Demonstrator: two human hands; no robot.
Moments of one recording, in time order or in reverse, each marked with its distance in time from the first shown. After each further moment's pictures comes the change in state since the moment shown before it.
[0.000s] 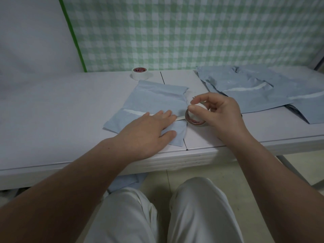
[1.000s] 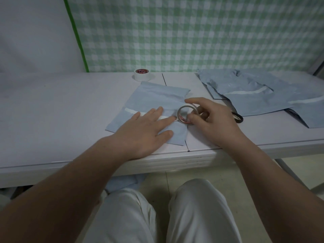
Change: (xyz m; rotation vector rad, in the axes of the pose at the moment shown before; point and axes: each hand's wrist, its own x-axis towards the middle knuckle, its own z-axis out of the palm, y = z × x) left_hand -0.005 -0.006 -0.006 0.094 -0.065 -0.063; right_hand -0.001 0.003 0.008 -0.383 -0.083 -0.052
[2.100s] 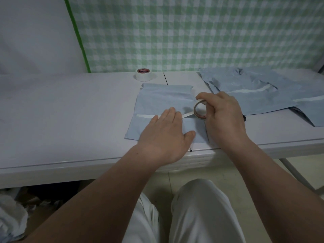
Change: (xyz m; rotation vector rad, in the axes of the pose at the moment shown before) left_hand 0.014 0.042 0.016 -0.015 0.149 -0.074; right_hand 0.001 0.006 0.006 -0.166 0.244 0.011
